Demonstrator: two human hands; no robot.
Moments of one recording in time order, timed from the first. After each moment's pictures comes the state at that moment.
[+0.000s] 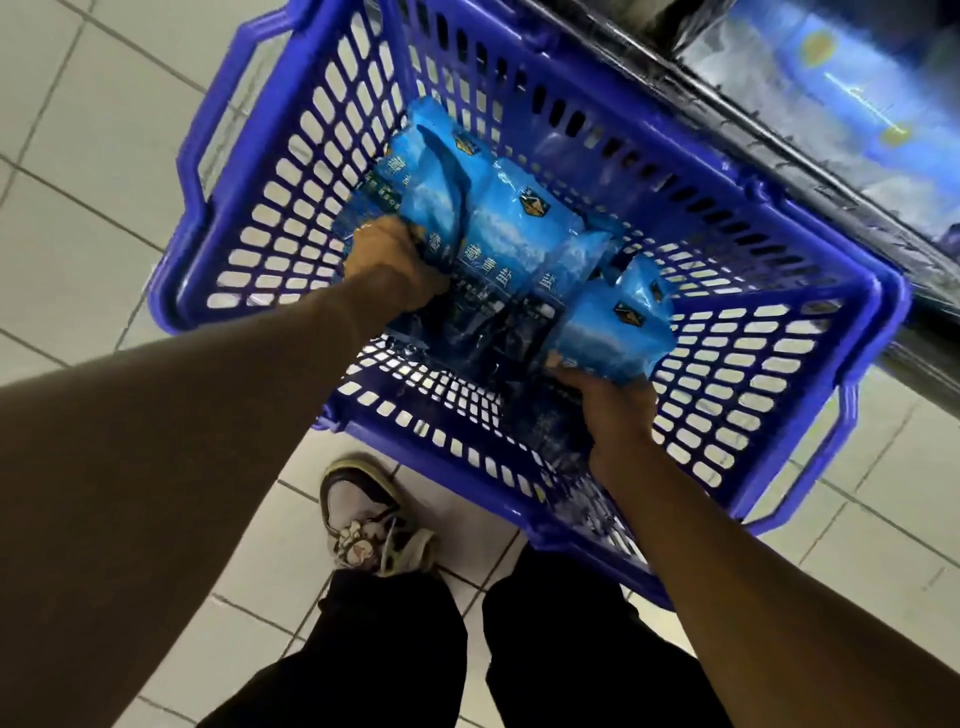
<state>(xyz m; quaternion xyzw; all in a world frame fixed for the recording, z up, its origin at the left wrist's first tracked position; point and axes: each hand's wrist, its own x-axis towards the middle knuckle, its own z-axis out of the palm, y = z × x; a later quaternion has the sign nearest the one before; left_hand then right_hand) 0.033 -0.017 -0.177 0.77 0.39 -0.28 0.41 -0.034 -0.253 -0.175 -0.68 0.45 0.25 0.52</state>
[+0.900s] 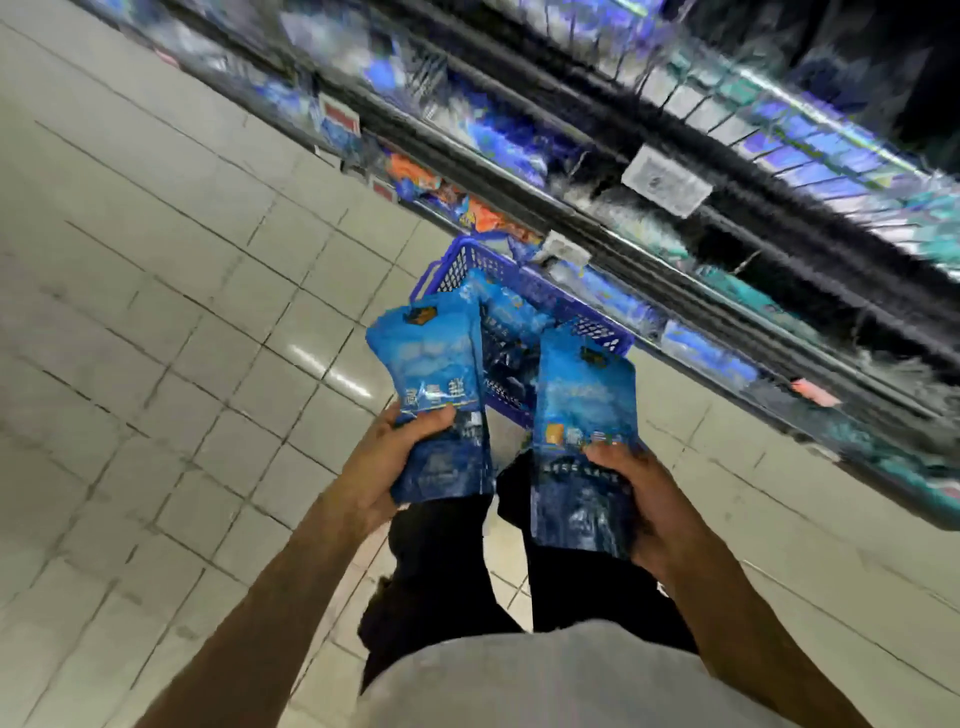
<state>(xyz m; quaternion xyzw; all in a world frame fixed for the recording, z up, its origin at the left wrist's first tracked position) -0.187 -0.038 0.418 0.43 0.45 -0.21 0.75 -0.133 -0.296 0.431 -0.47 0.34 0.43 0.70</state>
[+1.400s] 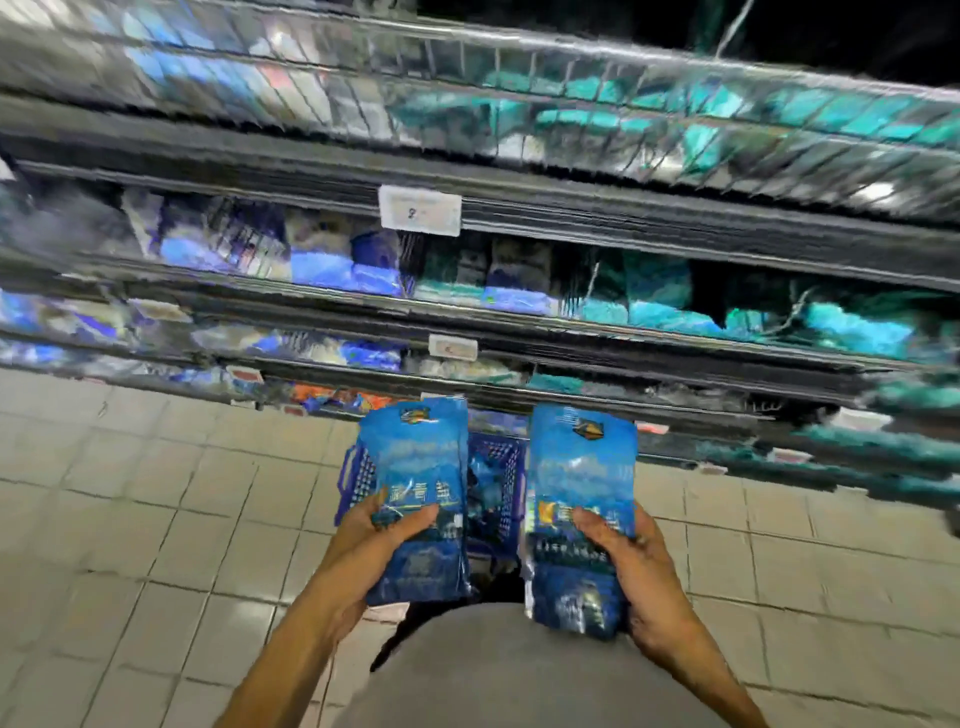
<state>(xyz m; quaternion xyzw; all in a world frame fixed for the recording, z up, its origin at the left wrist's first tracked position) -0.144 -0.104 0.570 0.64 0.28 -0.26 0.67 -0.177 -0.375 0.592 -0.57 0.30 0.12 0.76</state>
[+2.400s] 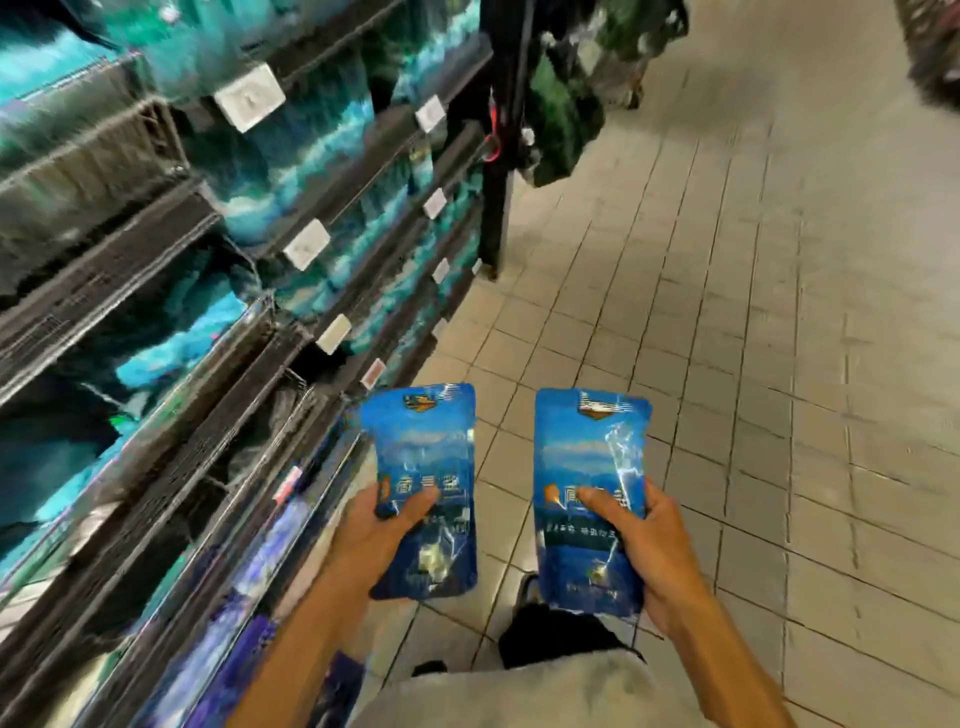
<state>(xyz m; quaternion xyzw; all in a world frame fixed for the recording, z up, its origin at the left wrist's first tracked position) -0.221 -0.499 0.606 0.68 -0.24 -0.54 0.44 -0.485 -0.546 0.627 -0.33 0.59 -0.39 0.62</state>
